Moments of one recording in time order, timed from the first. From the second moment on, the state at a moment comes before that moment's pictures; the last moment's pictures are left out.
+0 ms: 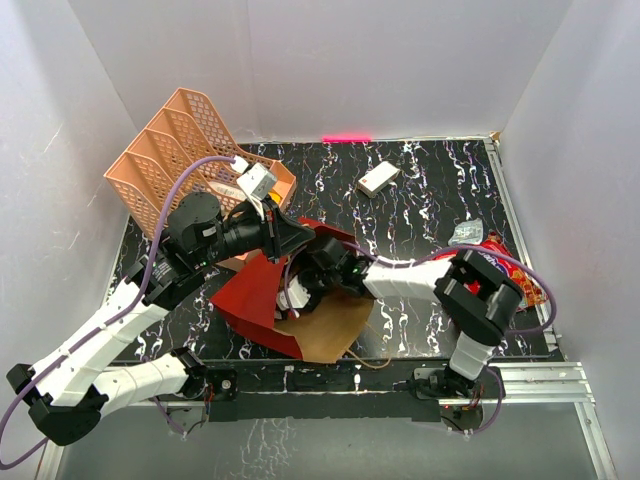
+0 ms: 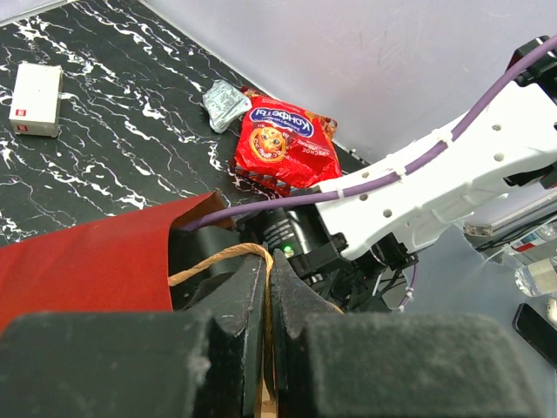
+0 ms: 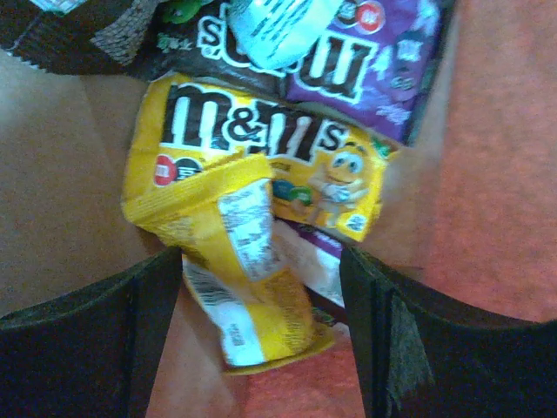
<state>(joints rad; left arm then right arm) -0.78 0.97 1.17 -0.33 0.34 -0.33 0.92 1.69 0.91 0.10 -0.30 -1.38</state>
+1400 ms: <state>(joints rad) -0.78 0.89 1.15 -0.37 0.15 -0.29 0.91 0.80 0.88 -0.17 -0.42 -0.57</state>
